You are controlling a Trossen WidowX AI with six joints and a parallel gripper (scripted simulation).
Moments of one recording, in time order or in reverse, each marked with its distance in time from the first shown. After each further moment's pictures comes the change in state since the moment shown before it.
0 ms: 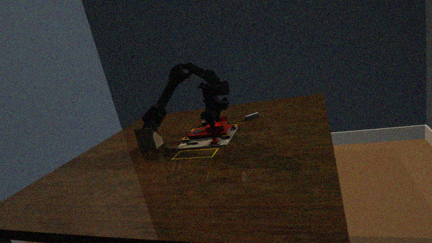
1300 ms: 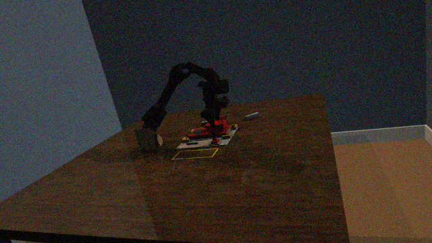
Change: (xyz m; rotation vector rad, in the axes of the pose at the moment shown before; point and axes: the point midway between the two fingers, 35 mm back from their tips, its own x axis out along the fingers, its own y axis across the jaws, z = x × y) arm -0.008 0.000 0.001 0.000 0.002 0.003
